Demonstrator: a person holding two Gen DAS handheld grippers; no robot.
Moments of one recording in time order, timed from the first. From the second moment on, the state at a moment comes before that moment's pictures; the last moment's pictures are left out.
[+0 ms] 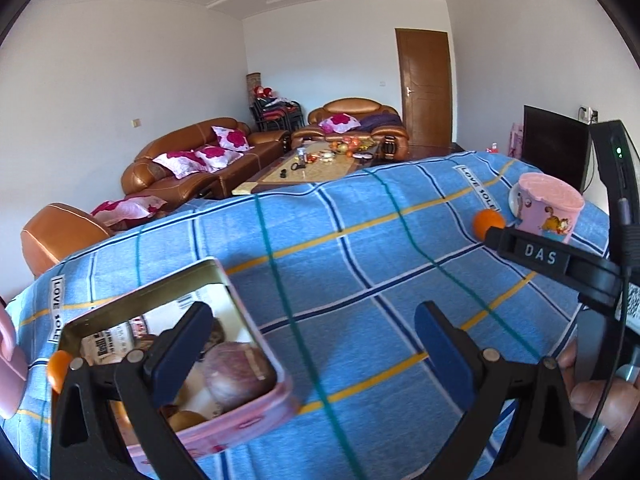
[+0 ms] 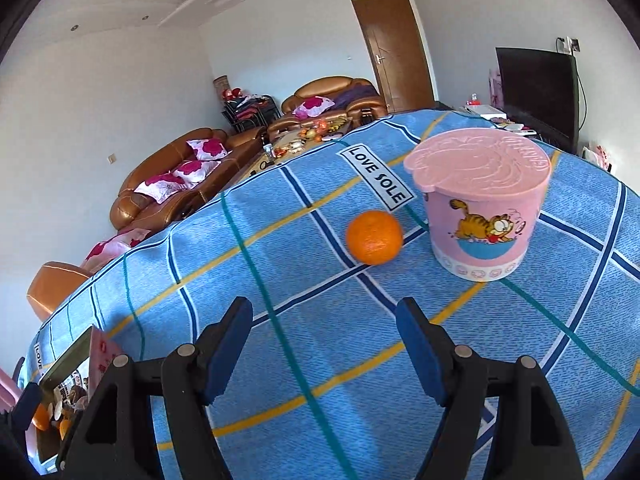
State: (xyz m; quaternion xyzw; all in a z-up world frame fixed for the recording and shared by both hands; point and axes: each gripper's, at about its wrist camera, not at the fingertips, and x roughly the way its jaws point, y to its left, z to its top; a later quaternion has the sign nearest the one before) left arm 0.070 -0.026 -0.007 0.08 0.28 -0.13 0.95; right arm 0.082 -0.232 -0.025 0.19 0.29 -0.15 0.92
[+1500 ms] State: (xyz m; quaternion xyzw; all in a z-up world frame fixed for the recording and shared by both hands) left arm 0.124 -0.073 -0.030 0.08 0.36 -0.17 0.91; right arm 0.111 -0.240 -0.041 0.15 0.40 -0.04 0.90
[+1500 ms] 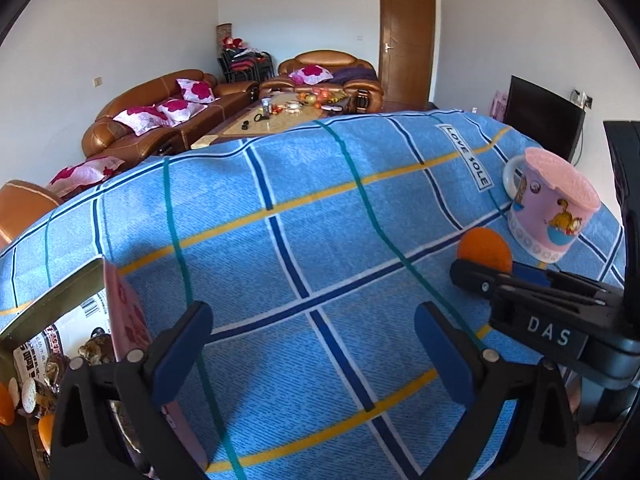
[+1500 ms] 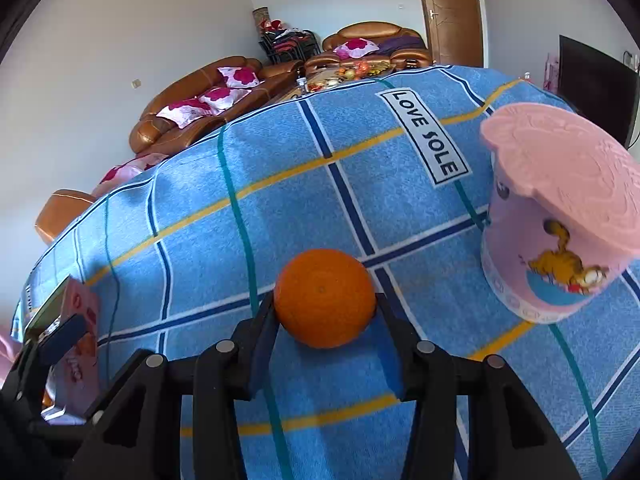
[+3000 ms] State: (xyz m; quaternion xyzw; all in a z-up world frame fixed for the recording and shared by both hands) left arm 0.128 -0.098 -0.034 -0.04 0.49 -0.37 0.79; right arm 0.089 -0.201 -0.048 0.01 0.43 0.12 0.90
